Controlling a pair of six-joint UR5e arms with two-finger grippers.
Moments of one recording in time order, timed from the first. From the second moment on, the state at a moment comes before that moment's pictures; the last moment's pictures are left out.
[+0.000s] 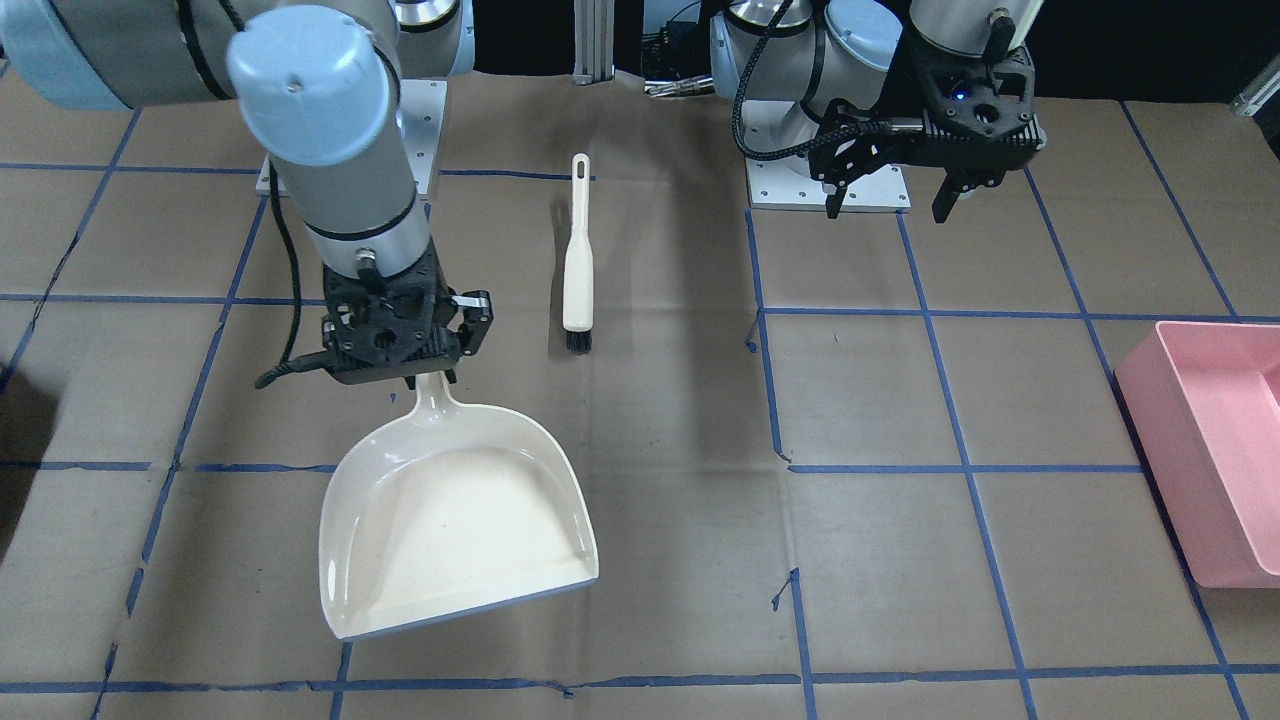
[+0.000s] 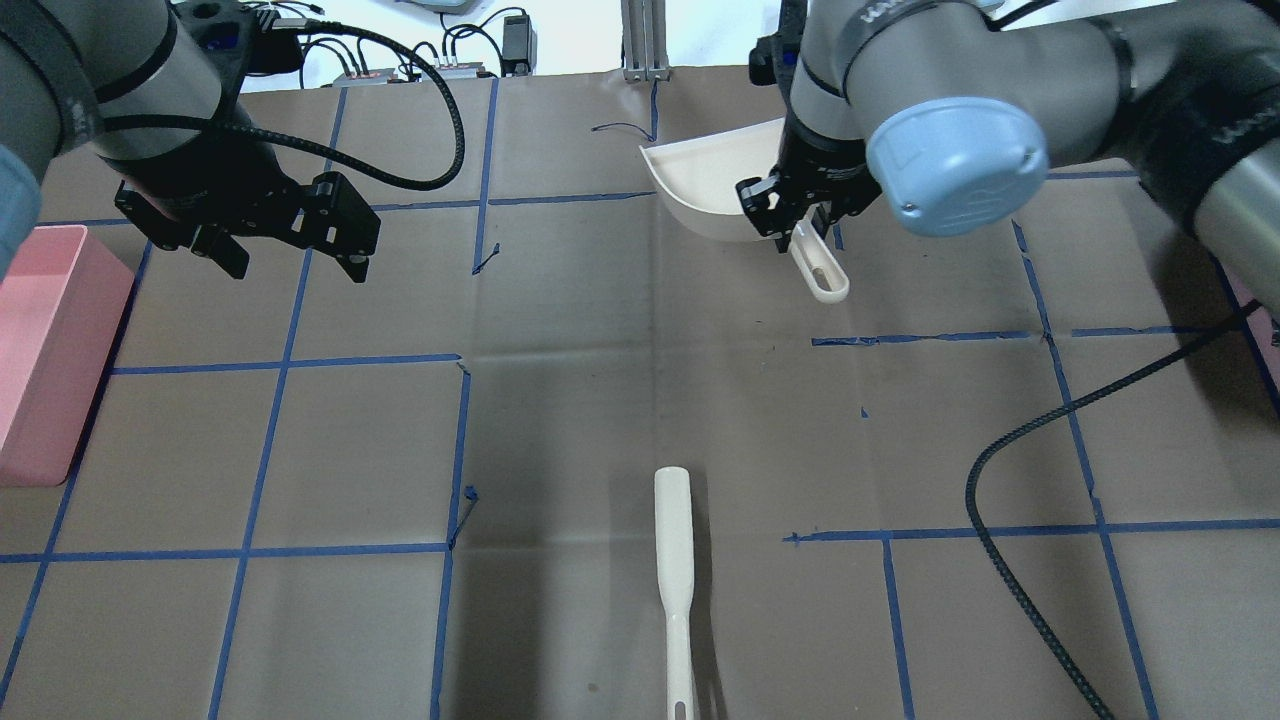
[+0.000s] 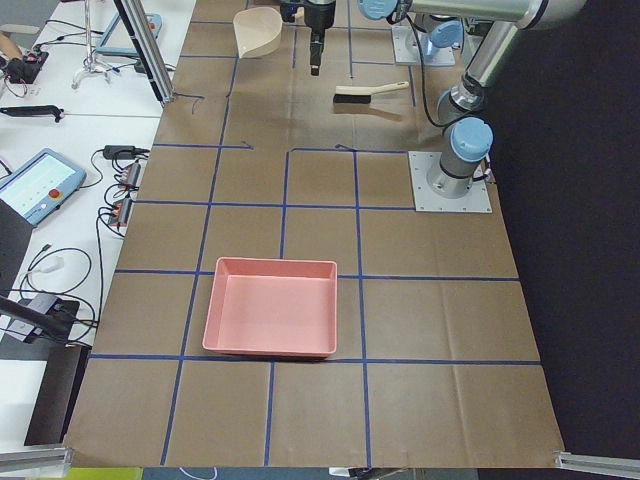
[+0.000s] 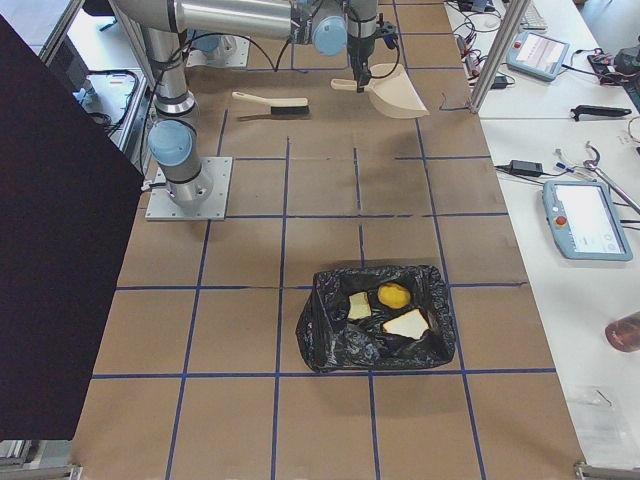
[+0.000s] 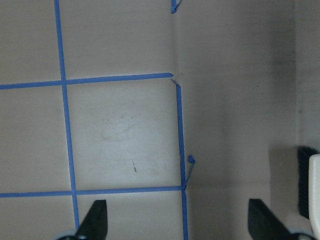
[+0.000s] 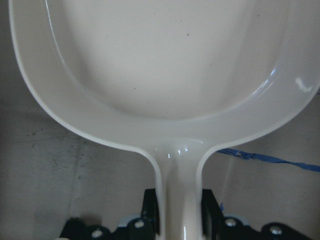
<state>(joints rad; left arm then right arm) -1.57 -1.47 -1.61 -1.60 1.61 0.07 1.78 -1.34 1.56 -1.84 -1.57 0.00</state>
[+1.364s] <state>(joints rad) -1.57 -1.54 -1.61 -1.58 1.60 0.07 1.90 -1.05 1.53 -2.08 -1.56 0.25</state>
